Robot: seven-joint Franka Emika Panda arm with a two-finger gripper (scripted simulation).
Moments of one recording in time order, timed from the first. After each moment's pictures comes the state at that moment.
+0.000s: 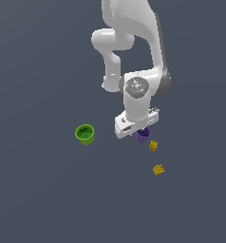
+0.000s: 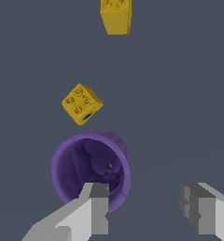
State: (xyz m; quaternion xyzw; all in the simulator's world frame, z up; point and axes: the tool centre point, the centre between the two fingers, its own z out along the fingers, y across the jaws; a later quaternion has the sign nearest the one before) arm -0.032 0.116 0.109 -0.98 -0.19 0.04 0.09
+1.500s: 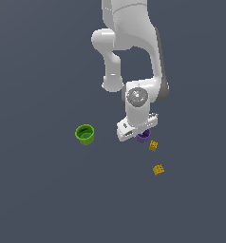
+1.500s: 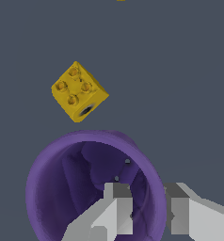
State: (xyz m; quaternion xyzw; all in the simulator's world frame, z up) arm -0.043 0.128 0.065 -0.97 -0.20 0.04 0.10
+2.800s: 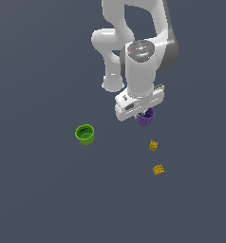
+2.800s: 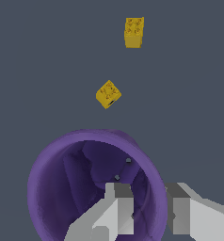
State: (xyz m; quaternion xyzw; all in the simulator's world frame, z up) arm -0.062 0.118 0.198 -0.97 -0.20 0.04 0.10
